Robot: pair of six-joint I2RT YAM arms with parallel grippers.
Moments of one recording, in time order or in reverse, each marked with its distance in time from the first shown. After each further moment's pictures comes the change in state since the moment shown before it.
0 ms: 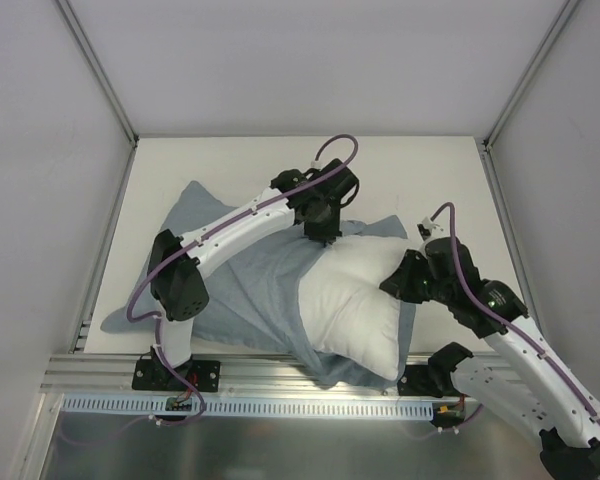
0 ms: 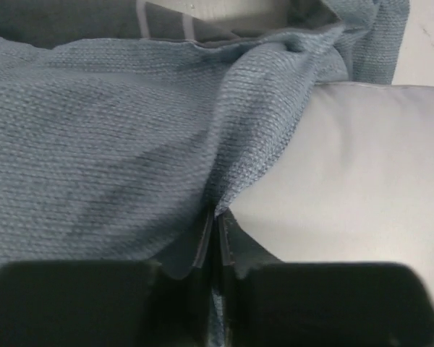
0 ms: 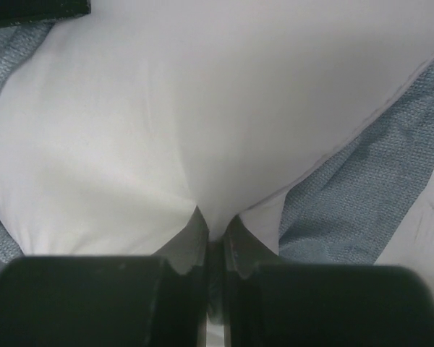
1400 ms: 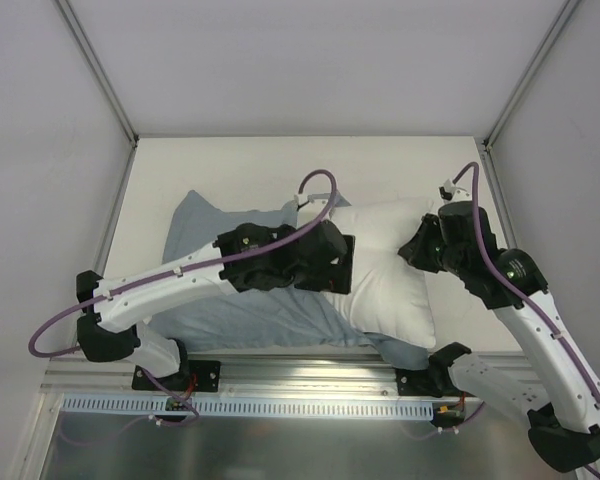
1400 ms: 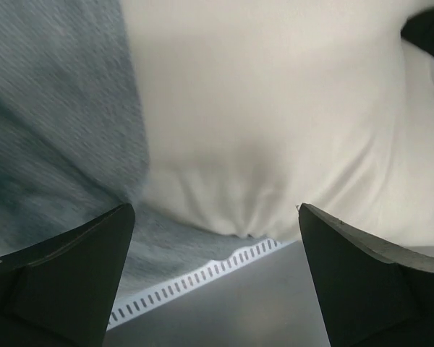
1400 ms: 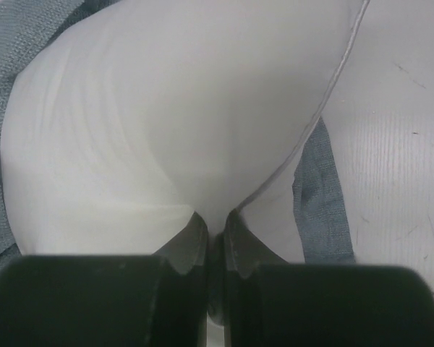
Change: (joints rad) left arm -0.308 -0.433 -0.216 -0.041 -0.191 -0.157; right arm -0.069 0.165 0.358 -0.180 0.183 -0.048
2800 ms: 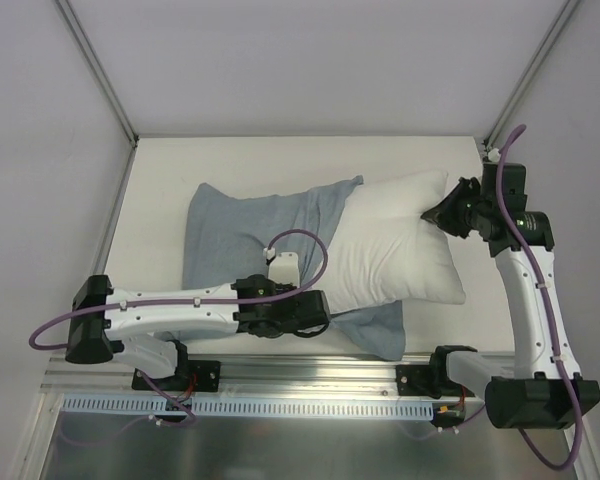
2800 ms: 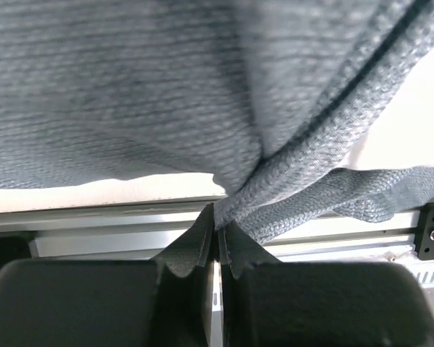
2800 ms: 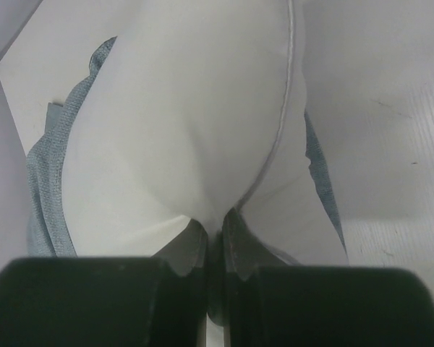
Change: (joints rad) left arm -0.203 -0.083 -0.499 0.000 -0.213 -0.451; right arm -0.489 0.248 0.137 0.092 -0.322 -0.008
